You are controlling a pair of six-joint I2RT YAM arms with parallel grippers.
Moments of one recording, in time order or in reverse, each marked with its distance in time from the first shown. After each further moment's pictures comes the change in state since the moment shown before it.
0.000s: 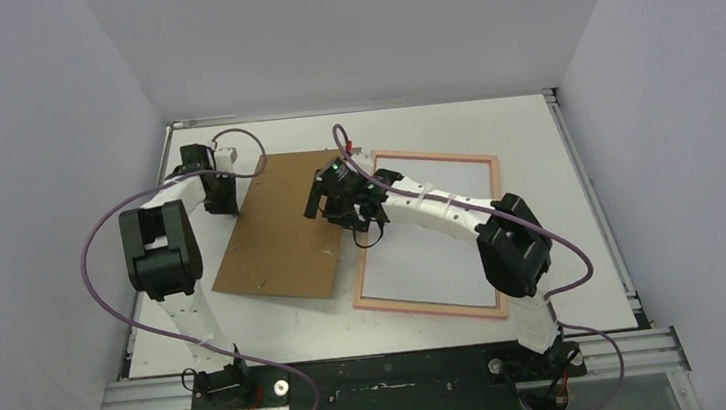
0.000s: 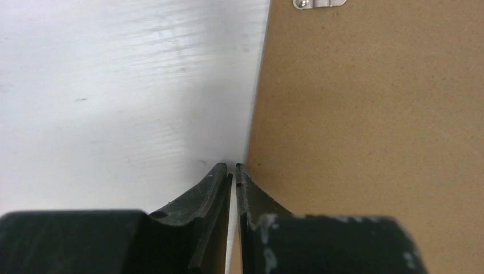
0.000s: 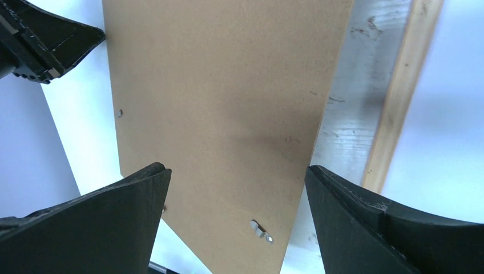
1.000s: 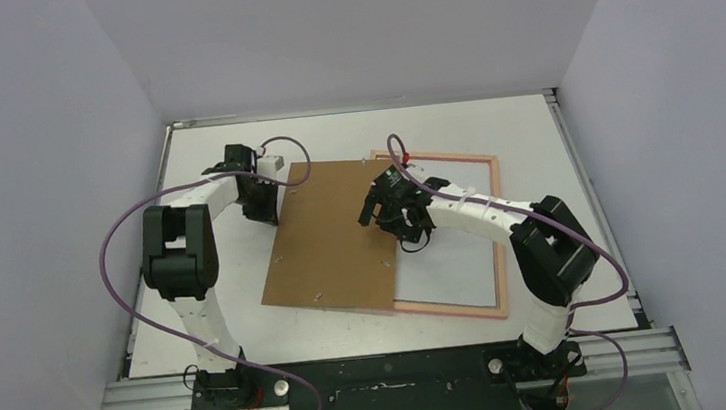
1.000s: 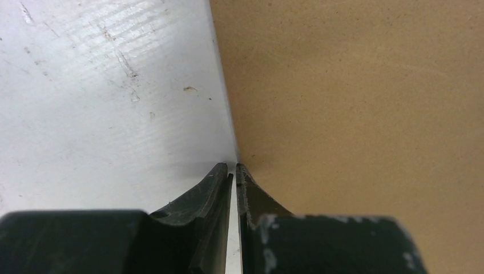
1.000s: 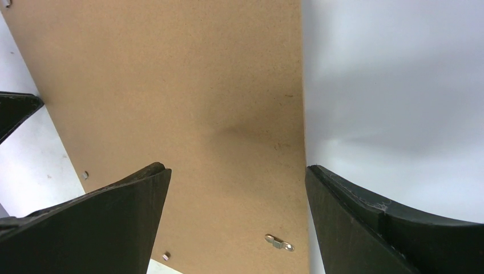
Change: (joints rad) left arm -0.213 -0.041 -0.034 -0.123 0.074 -0.014; right arm -0.158 -0.232 -0.422 0.060 0.003 0.003
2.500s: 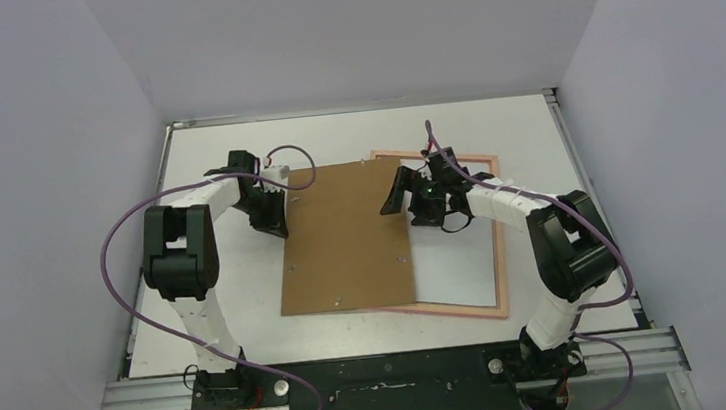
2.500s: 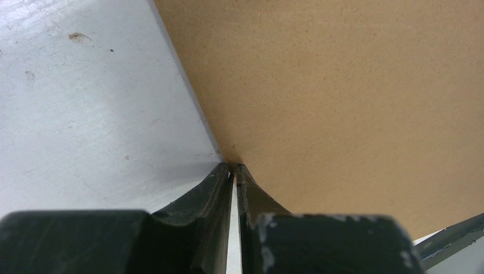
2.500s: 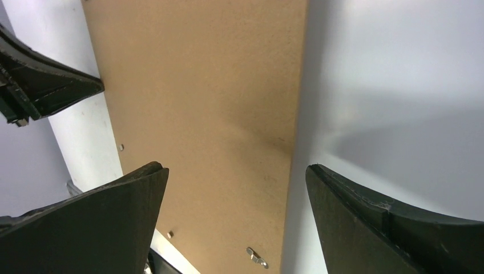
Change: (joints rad) left arm -0.006 -0.004 -0.017 -0.116 0.133 -0.031; right arm -0.314 -0.042 -0.197 0.305 -0.476 -0.359
